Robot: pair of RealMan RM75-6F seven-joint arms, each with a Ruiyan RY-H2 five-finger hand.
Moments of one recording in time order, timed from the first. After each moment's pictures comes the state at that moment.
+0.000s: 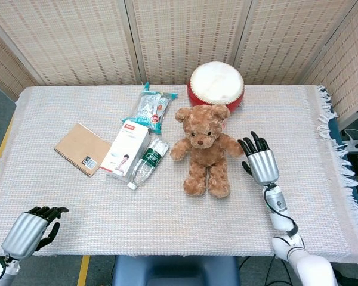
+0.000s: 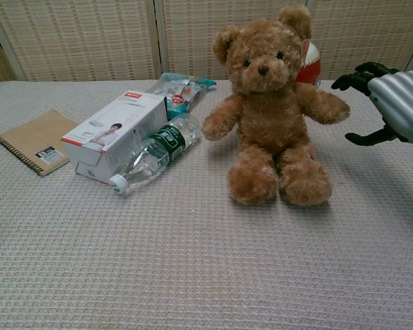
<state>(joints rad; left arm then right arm) -0.14 -1.13 0.09 -1.56 1.80 1.53 0.06 0.60 -2.07 0.21 -0.24 -1.55 1.41 0.18</state>
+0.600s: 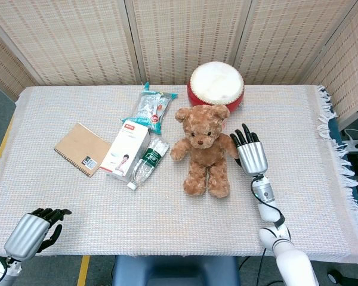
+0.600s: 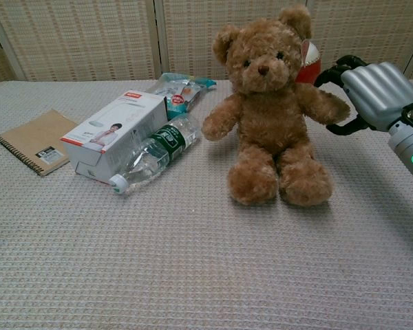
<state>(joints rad) -0.14 -1.13 0.11 -1.56 1.82 1.52 0.04 0.71 -2.16 0.23 -0.10 -1.47 1.33 0.13</state>
